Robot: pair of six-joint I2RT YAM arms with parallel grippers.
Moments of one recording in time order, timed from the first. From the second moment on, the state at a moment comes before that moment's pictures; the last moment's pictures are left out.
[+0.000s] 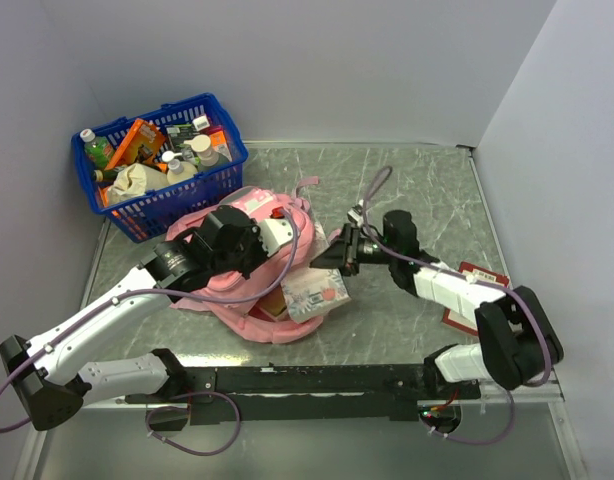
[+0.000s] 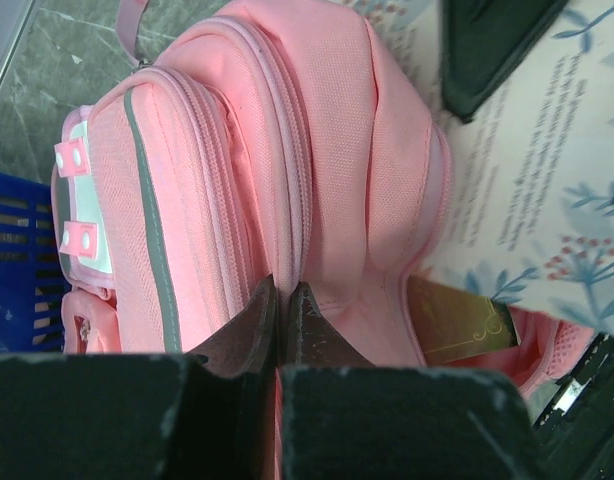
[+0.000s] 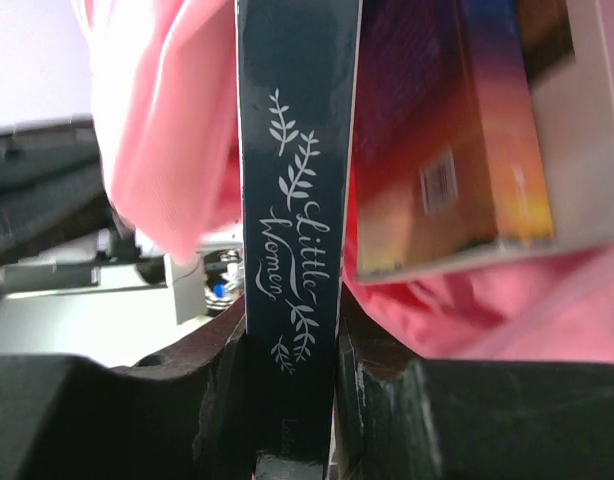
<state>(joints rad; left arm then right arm) -0.83 1.09 1.13 -0.65 -0.03 0.34 0.43 1.33 0.59 0.44 -0.92 1.19</state>
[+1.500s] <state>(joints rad) -0.83 1.08 1.13 -0.66 0.00 0.34 0.54 0.97 0.64 -0.43 -0.43 0.67</state>
